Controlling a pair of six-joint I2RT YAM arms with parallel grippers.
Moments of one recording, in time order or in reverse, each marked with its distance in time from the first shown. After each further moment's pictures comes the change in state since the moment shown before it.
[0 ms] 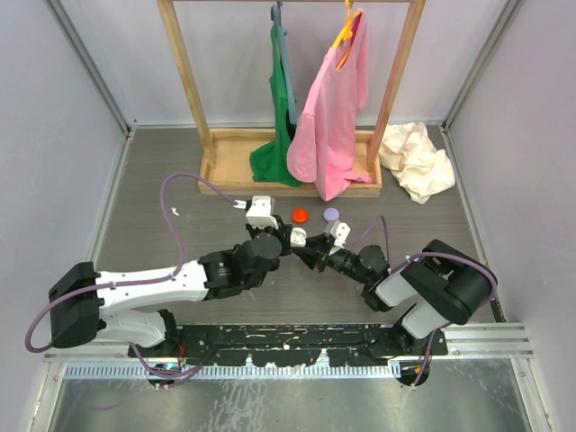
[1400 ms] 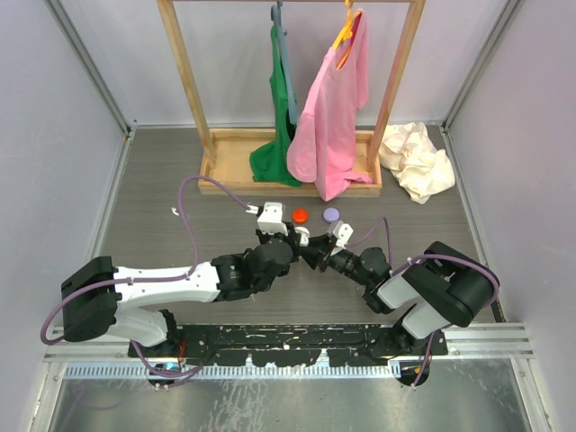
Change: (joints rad) left arm -0.029 0.090 0.000 0.029 0.022 -0.021; right arm 0.000 -0.016 -0.022 0.001 0.052 -0.001
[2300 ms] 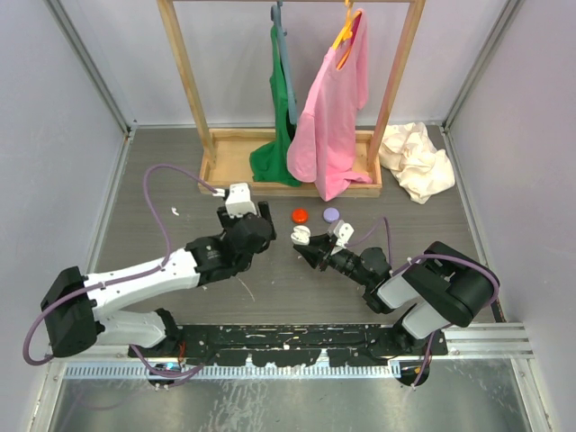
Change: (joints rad) left arm 0.159 -0.117 0.046 -0.298 -0.049 -0.056; right arm 0.000 0.000 0.000 0.000 0.024 -0.003
